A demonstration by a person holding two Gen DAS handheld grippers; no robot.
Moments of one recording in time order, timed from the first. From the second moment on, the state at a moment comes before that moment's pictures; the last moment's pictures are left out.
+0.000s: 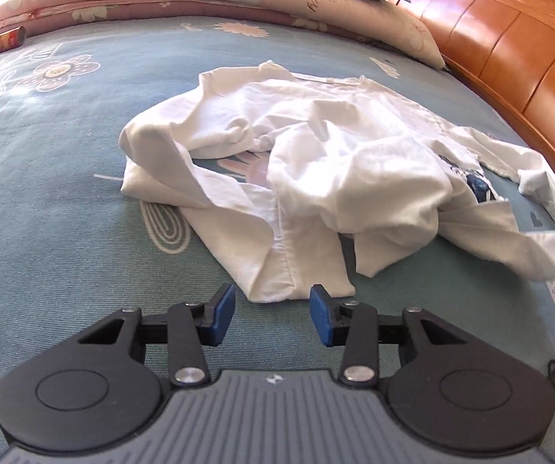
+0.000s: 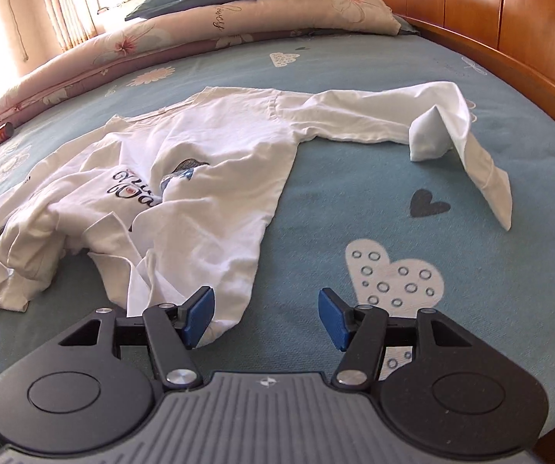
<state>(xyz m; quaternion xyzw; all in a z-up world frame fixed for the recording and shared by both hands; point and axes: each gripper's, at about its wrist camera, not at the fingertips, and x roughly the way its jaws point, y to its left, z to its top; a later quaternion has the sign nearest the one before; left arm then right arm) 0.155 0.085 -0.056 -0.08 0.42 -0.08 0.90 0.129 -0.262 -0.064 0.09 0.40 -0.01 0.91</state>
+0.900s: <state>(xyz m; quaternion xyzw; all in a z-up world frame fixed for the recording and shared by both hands) 0.166 0.199 0.004 -0.03 0.32 0.12 0.94 0.116 -0.262 -0.053 0.11 0.38 0.00 0.92</state>
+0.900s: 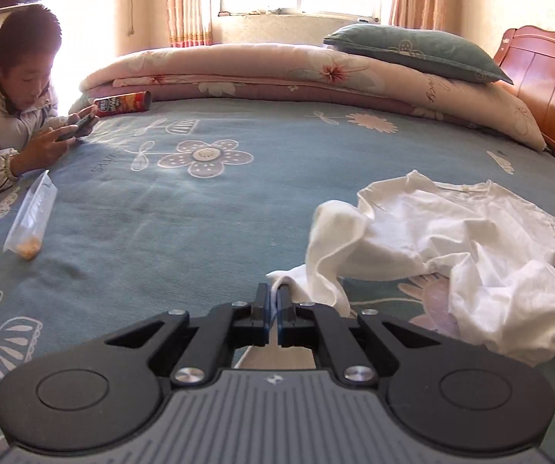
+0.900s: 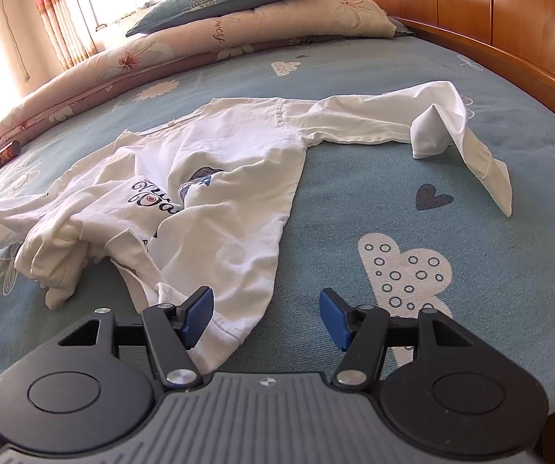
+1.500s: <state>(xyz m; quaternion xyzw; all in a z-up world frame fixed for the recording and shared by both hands) 0.221 0.328 0.006 -0.08 0.34 0.21 0.91 0.127 -0.255 -0.049 0.09 0.39 -0.03 0.92</state>
